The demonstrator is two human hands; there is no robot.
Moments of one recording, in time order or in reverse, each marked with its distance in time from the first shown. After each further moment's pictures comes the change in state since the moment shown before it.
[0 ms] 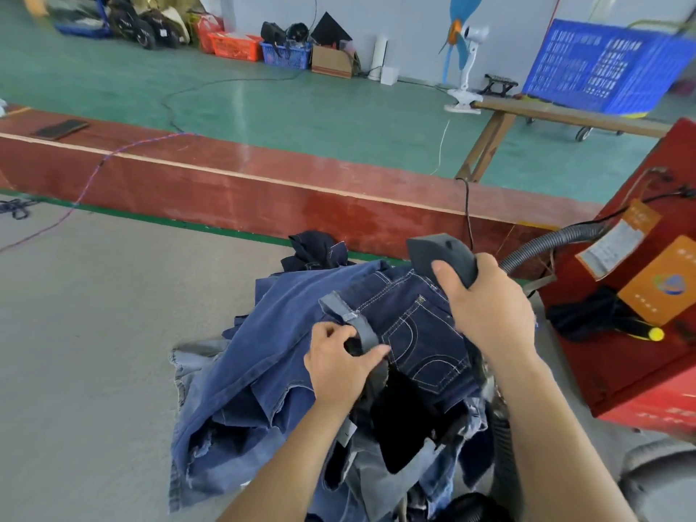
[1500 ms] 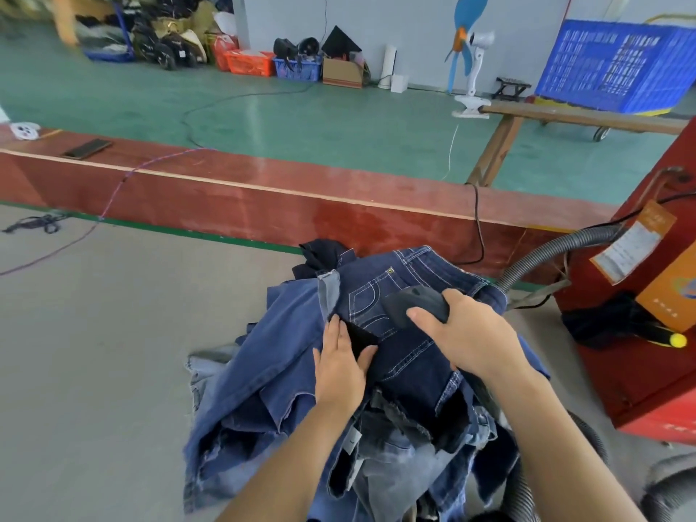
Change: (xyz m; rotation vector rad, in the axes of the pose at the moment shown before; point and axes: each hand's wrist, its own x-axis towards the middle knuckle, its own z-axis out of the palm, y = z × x) left_hand 0.011 -0.013 0.007 0.258 -0.176 0.006; right_hand -0.007 0.013 0.012 -0.121 -0.320 -0.108
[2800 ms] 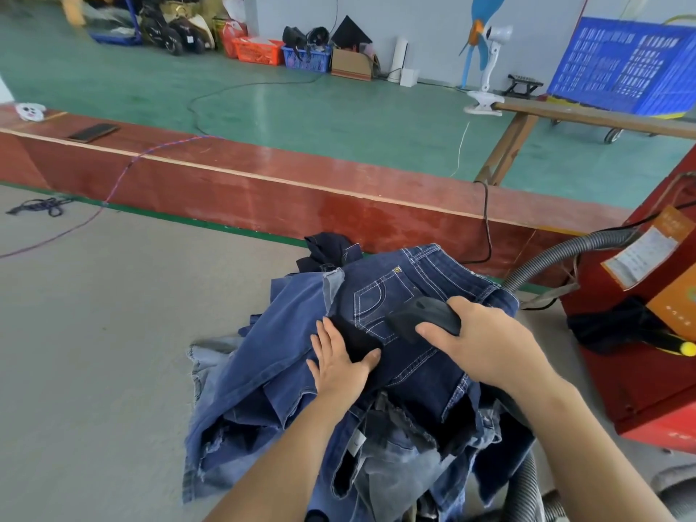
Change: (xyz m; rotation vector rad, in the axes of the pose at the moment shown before) left_hand 0.008 -0.017 0.009 -0.265 -0.102 -0.230; right_hand -0.004 0.005 0.000 -0.138 -0.024 -0.106
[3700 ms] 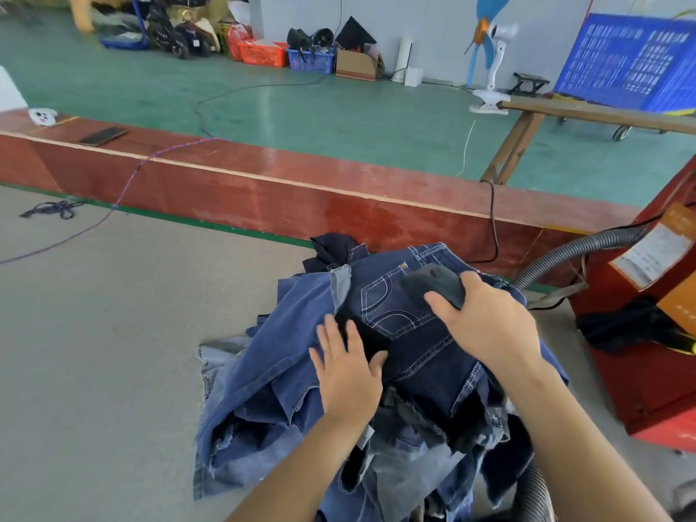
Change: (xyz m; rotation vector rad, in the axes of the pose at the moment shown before) left_hand -0.034 0.011 -0.007 0.579 0.172 0.187; right_hand 0.015 -0.013 0.001 -0.009 0.211 0.089
